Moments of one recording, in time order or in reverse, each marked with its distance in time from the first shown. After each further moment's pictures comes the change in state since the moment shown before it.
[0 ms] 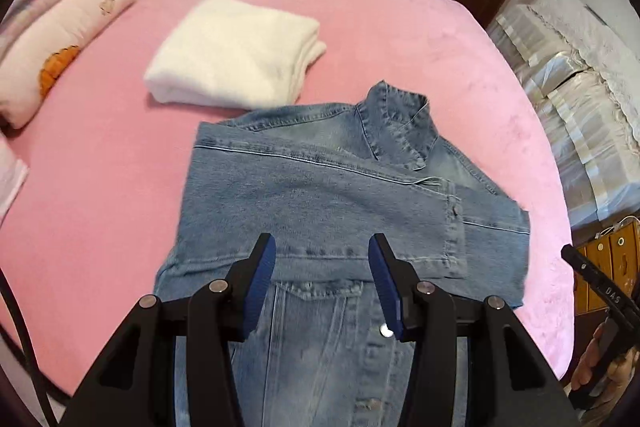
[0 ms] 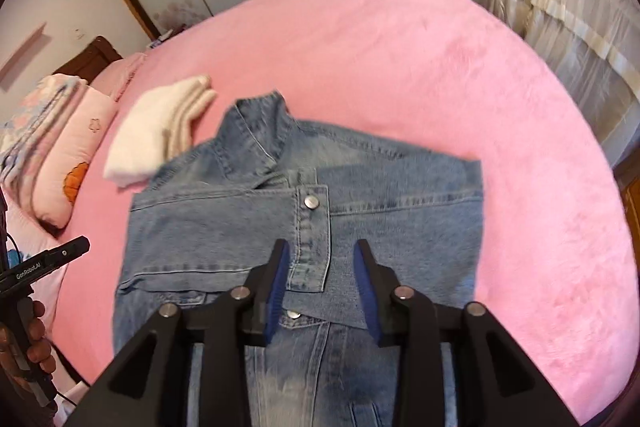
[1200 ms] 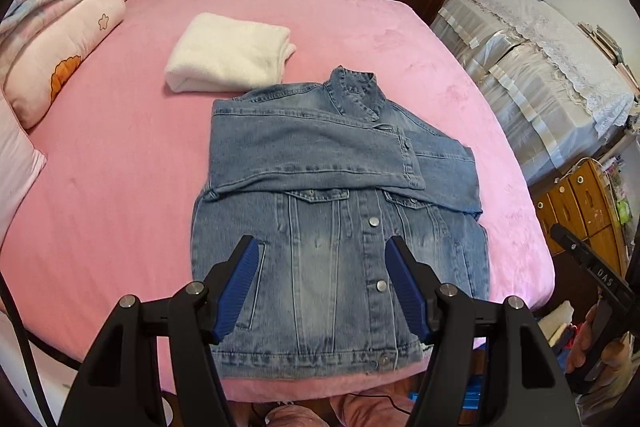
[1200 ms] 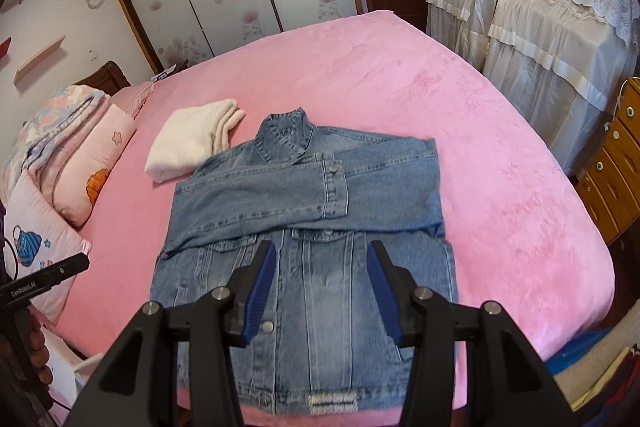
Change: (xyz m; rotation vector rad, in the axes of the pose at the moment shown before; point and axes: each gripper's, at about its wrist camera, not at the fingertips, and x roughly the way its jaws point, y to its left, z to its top) left arm -0.133 0.062 -0.119 0.138 -0.035 -0.141; right arm -0.148 0.074 -0.146 0.035 -0.154 -0.092
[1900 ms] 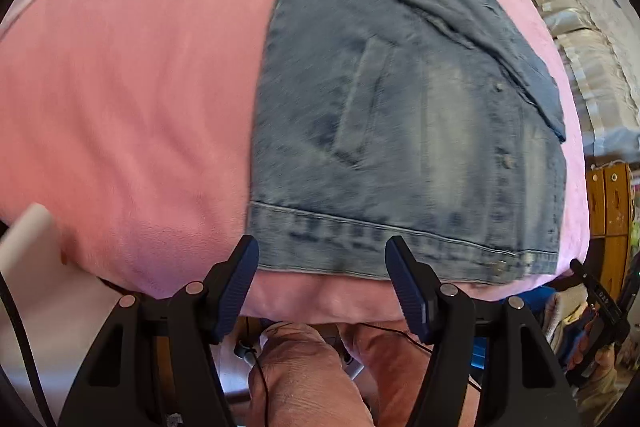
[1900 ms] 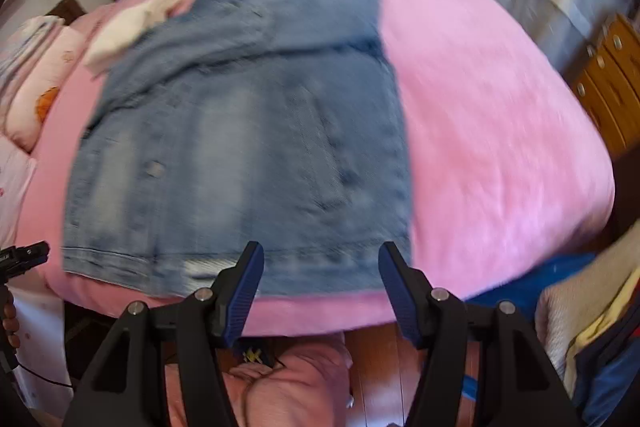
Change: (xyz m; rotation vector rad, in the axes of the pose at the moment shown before) left arm 0.122 0.120 -0.160 -0.247 0.341 0.034; right arm 0.075 -0.101 -0.154 0.046 0.326 -0.128
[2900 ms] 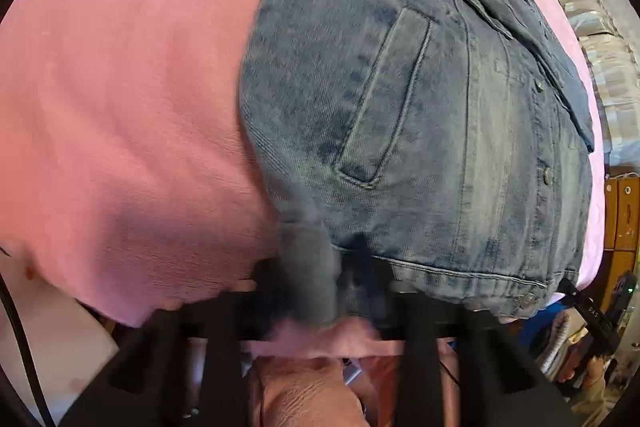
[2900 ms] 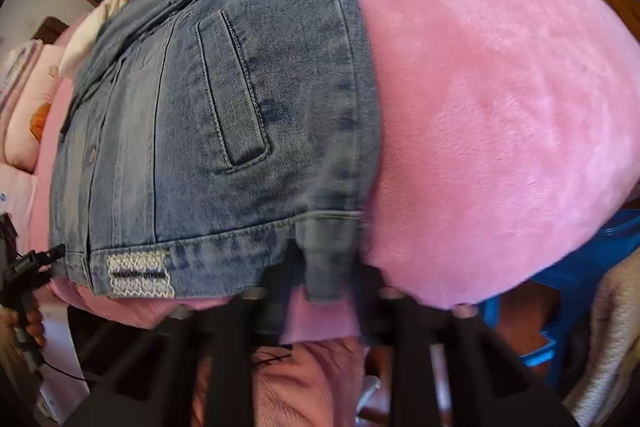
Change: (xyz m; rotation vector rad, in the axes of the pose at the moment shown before) left arm 0.047 -0.010 0.024 -0.043 0.071 0.029; right arm 0.066 -0.041 -0.007 0.085 0.136 0.132
